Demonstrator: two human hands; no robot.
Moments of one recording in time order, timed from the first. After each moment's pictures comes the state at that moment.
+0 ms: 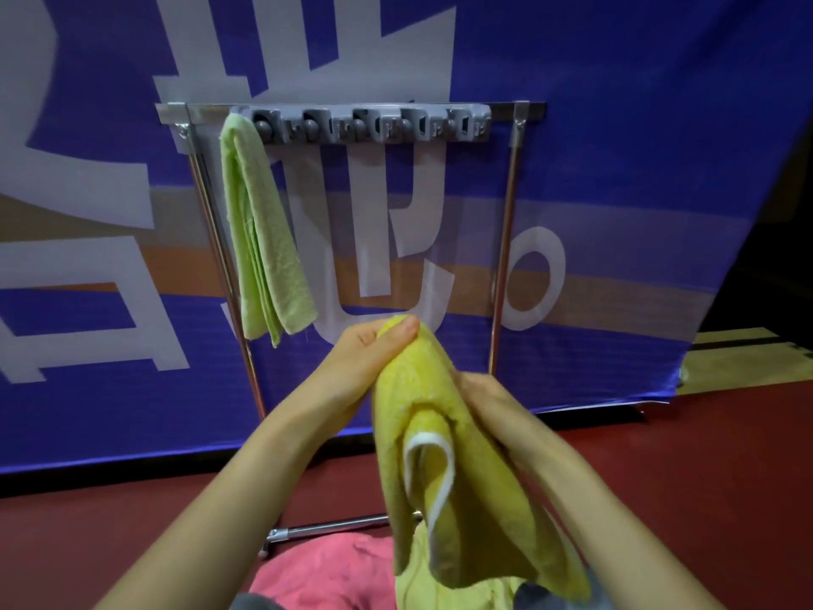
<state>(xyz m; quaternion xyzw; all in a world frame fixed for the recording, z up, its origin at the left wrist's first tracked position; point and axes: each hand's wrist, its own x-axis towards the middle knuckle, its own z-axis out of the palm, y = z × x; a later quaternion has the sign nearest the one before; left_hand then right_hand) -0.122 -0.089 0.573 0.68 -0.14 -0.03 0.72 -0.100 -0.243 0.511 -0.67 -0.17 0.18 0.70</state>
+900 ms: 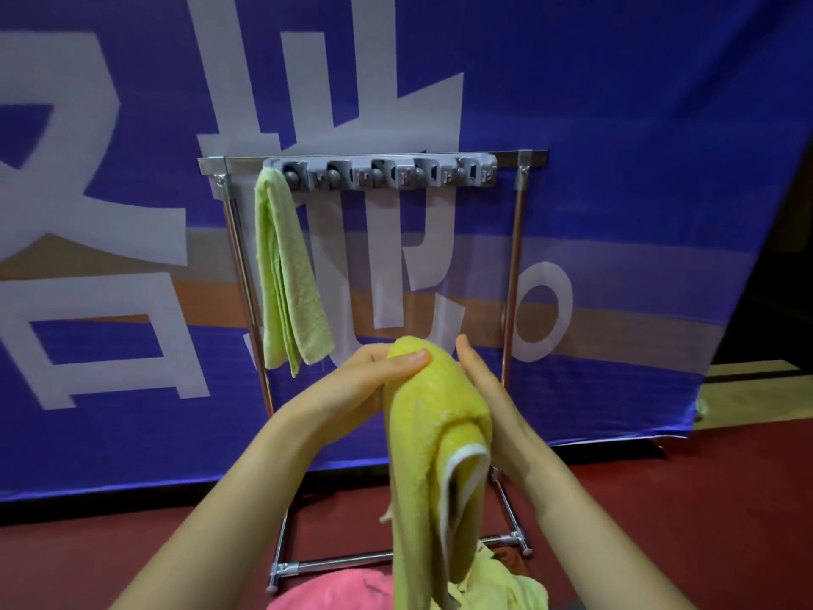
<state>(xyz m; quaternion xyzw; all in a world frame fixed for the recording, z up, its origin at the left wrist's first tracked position) -0.120 -0.065 0.589 0.67 -0.22 -0.15 0.69 -0.095 -0.218 0.551 -0.56 -0.14 0.17 0.80</state>
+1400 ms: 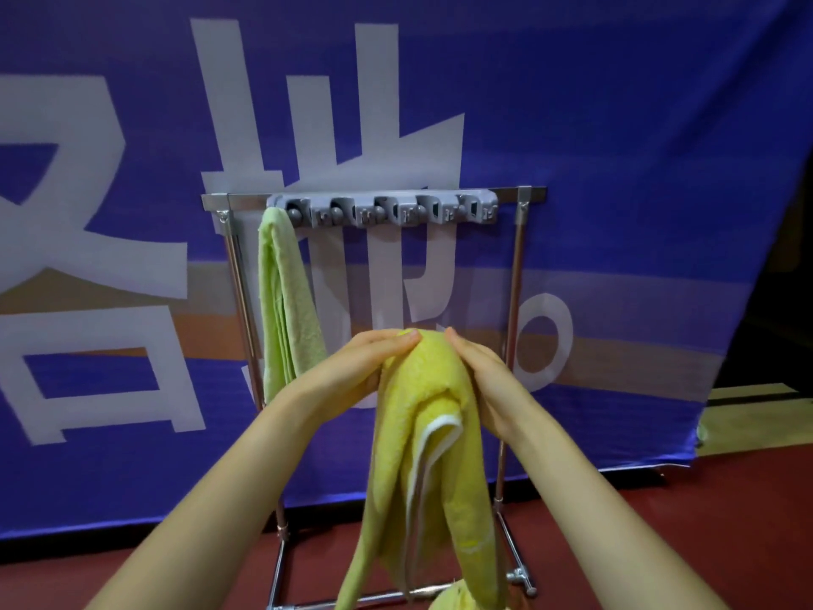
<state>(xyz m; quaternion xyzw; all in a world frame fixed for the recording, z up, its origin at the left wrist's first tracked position) -0.071 -0.055 0.637 0.70 -0.17 -0.10 0.68 -0.059 -0.210 0.612 -0.61 -0.17 0.10 0.76</state>
